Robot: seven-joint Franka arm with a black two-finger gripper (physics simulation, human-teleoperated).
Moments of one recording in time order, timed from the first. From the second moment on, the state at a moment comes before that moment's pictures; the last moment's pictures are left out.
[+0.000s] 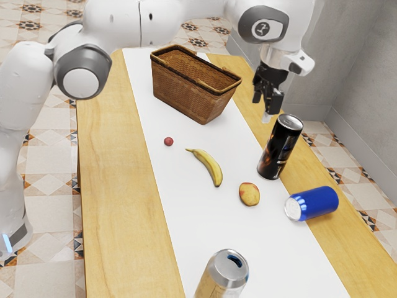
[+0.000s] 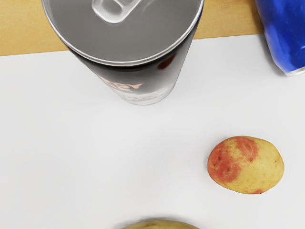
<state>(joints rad) -0.11 0.39 0.08 -1.04 -0.01 1.49 0.04</state>
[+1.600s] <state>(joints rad) -0.17 0.39 -0.02 -1.49 -0.03 1.83 0.05</state>
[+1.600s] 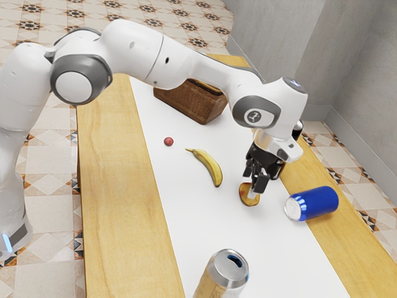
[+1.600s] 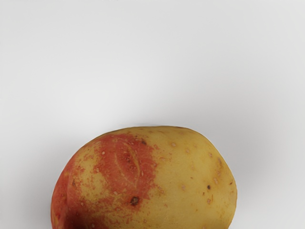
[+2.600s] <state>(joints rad) -0.17 0.44 -0.02 -1.41 -0.01 1.81 0.06</state>
